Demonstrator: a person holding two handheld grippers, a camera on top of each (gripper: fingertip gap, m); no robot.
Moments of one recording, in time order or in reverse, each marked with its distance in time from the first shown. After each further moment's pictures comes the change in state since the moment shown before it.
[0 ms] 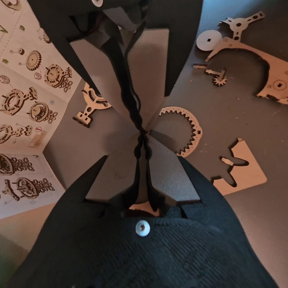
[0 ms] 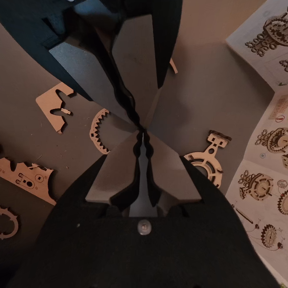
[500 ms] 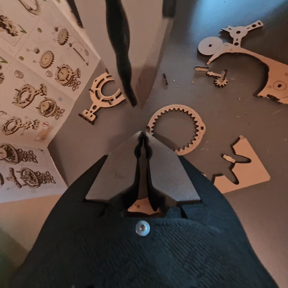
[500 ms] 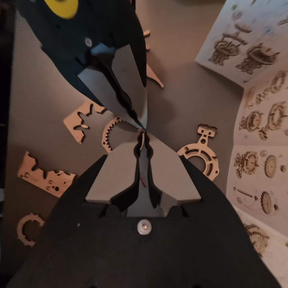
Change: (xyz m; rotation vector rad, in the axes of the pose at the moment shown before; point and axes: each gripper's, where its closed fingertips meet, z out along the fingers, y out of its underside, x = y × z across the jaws) left arm -0.003 0.002 -0.005 0.072 -0.039 -0.017; right arm 0.001 -0.015 -0.041 0.198 0.016 0.159
